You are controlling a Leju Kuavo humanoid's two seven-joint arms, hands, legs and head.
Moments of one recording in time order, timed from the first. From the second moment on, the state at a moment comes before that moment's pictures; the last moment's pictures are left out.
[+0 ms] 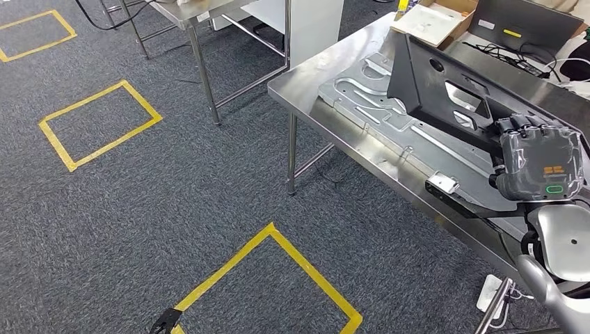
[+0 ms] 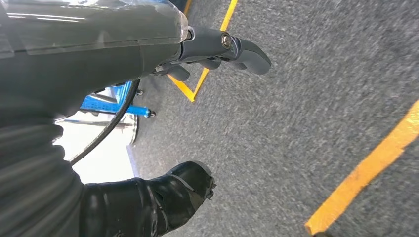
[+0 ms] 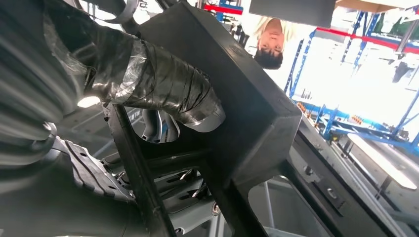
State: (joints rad) left arm -0.07 -0.19 1.04 -0.16 -1.08 0.08 -0.02; right arm -0.80 -0.59 0.81 -1.37 1.29 -0.23 0.08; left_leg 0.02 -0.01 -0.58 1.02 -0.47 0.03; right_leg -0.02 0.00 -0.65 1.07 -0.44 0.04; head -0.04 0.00
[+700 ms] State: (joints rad) left arm -0.07 -0.19 1.05 -0.16 -1.08 0.08 -0.01; right arm -0.79 -0.54 0.82 -1.31 1.31 -0.24 0.09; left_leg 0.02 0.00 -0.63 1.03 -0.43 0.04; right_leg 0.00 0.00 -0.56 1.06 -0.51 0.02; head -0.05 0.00
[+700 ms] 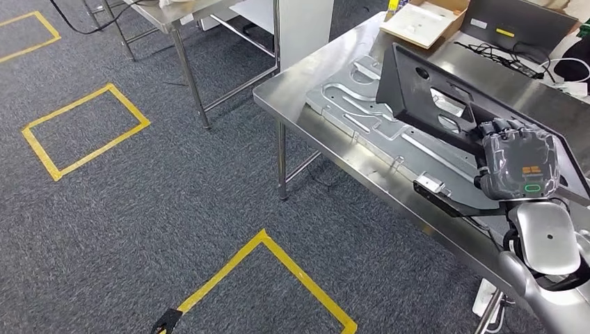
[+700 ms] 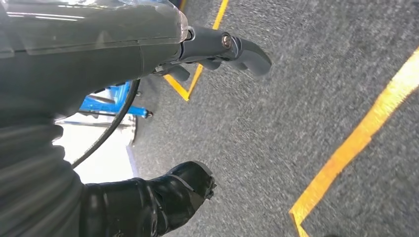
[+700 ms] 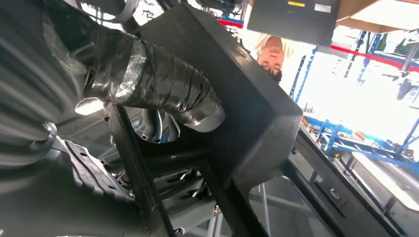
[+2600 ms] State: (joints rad) left arm -0.07 -0.20 1.10 -0.16 -1.02 0.06 -0.08; right arm -0.68 -0.41 0.73 -0.82 1.25 -0.09 0.07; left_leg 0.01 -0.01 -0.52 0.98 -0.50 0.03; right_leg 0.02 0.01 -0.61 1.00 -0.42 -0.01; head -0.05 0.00
